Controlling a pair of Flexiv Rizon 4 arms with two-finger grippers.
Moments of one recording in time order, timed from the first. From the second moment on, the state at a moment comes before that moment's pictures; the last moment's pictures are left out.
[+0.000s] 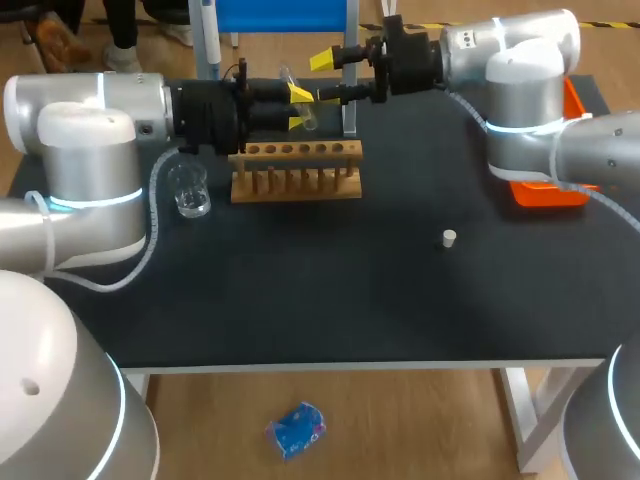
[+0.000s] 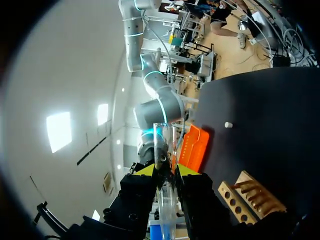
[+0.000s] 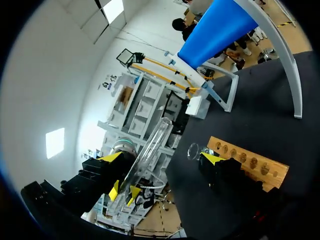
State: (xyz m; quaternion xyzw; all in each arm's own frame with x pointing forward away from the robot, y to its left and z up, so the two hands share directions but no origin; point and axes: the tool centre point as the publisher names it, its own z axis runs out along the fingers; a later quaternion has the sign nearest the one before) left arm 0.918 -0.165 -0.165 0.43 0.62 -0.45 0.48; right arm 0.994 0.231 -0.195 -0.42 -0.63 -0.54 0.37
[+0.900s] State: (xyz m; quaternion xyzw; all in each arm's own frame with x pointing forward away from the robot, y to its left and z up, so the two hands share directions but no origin) left arm 0.917 -0.165 -0.165 0.42 0.62 -0.45 0.48; right arm 0.968 0.167 -0.247 -0.25 -0.75 -0.59 0.15
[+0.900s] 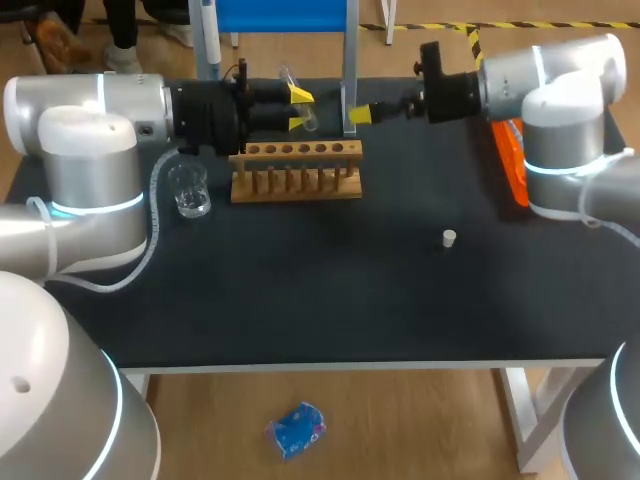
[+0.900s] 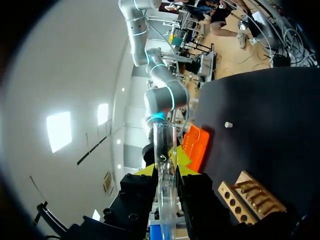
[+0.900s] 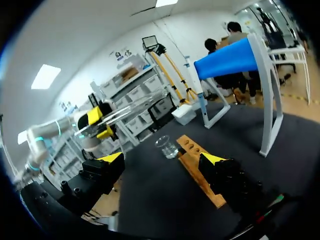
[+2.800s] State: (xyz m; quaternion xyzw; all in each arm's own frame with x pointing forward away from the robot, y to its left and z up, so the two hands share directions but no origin) left arm 0.911 -0.170 -0.160 0.41 0.62 -0.48 0.47; right arm 0.999 0.137 -0.277 0.07 -0.82 -0.57 -0.08
